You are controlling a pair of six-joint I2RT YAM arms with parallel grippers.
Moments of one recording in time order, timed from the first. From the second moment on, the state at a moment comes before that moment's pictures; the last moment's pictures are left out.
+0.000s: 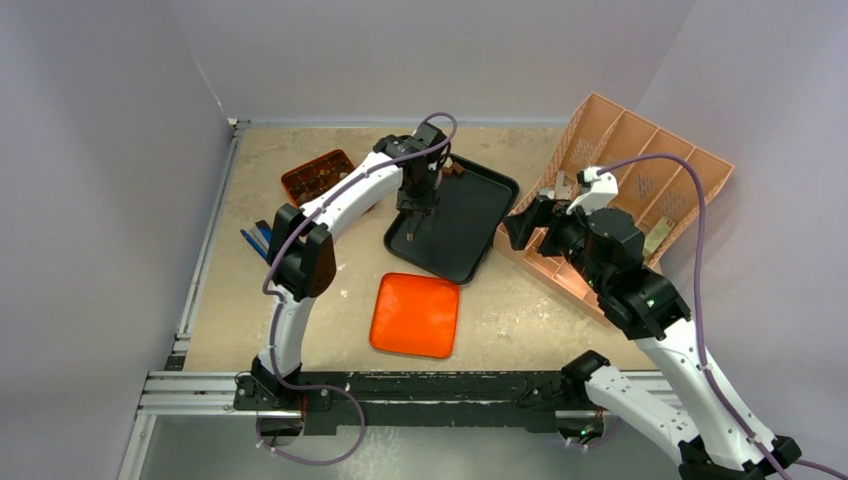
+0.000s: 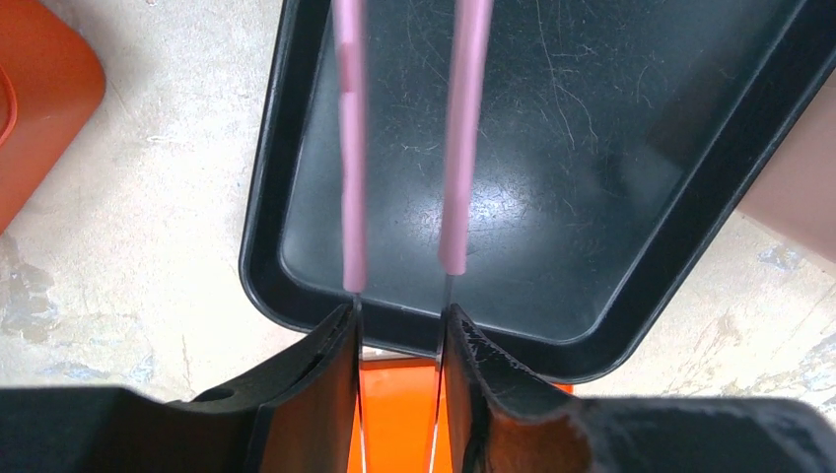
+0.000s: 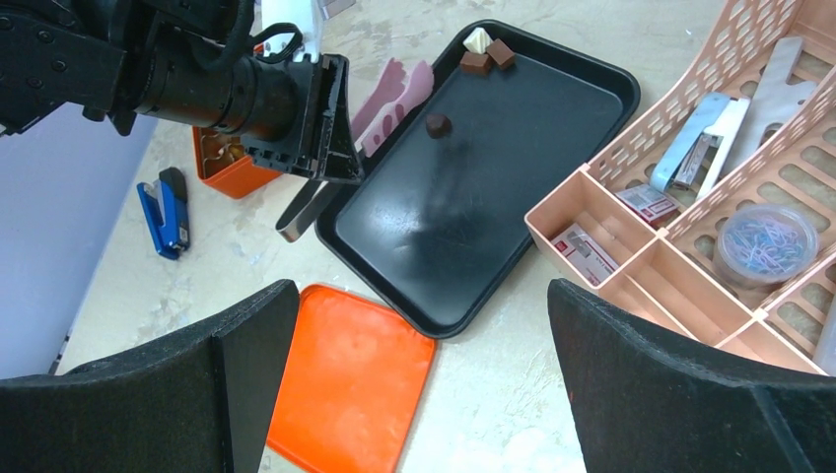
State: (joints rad) left arm -0.63 2.15 2.03 -1.06 -0.11 -0.47; right arm 0.53 0.75 1.02 -0.58 0.19 0.45
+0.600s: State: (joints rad) left arm -0.64 2.25 2.04 -1.06 -0.10 -0.46; right arm 0.53 0.72 1.02 -0.58 0.19 0.45
